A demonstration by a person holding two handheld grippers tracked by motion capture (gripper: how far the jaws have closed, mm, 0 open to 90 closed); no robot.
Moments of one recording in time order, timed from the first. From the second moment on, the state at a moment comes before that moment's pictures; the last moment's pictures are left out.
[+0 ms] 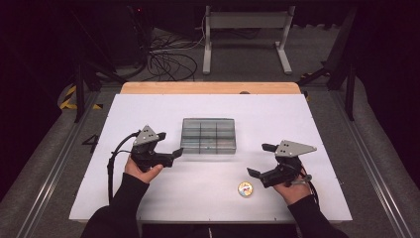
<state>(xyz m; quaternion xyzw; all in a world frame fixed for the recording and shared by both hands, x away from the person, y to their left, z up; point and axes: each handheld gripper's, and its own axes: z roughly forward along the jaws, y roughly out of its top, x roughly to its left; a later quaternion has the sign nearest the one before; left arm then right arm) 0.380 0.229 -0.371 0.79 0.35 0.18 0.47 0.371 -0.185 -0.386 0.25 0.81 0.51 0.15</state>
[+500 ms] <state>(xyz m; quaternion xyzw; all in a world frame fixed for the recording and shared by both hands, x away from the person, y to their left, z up) 0.370 0.225 -0.388 0.76 0.35 0.22 0.51 0.381 -0.174 -0.384 0.24 0.82 0.51 0.14</state>
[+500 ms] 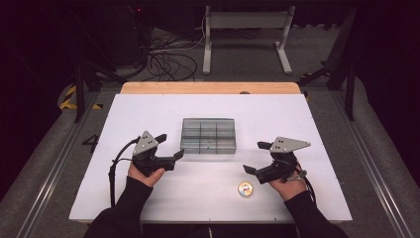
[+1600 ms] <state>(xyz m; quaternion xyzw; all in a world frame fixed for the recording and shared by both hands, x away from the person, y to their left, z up) 0.389 0.209 -0.430 0.78 0.37 0.19 0.46 0.412 -0.149 -0.391 0.27 0.84 0.46 0.11</state>
